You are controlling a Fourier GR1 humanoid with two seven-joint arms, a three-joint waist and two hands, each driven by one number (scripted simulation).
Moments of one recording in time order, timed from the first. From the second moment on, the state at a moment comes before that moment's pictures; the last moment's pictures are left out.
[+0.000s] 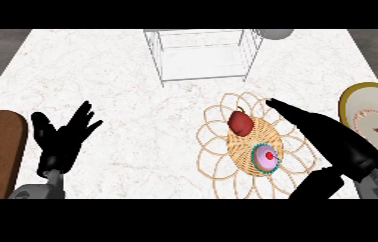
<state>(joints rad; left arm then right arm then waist) -0.05 0.31 -0.07 -1.38 0.28 0.11 0.25 -0.25 -0.62 0.35 -1.98 0.09 0.42 0.79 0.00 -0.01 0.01</state>
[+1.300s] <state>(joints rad) -0.06 0.26 0.01 -1.37 0.21 0.06 0.25 -0.16 -0.40 0.38 -1.81 0.56 0.39 0.62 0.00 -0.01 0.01</state>
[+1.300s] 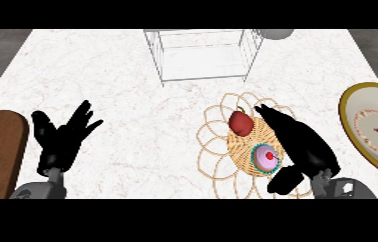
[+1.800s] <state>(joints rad) -0.06 0.24 0.03 -1.39 0.19 0.05 0.29 -0.17 -0.32 0.36 -1.64 0.65 0.32 0.45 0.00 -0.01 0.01</state>
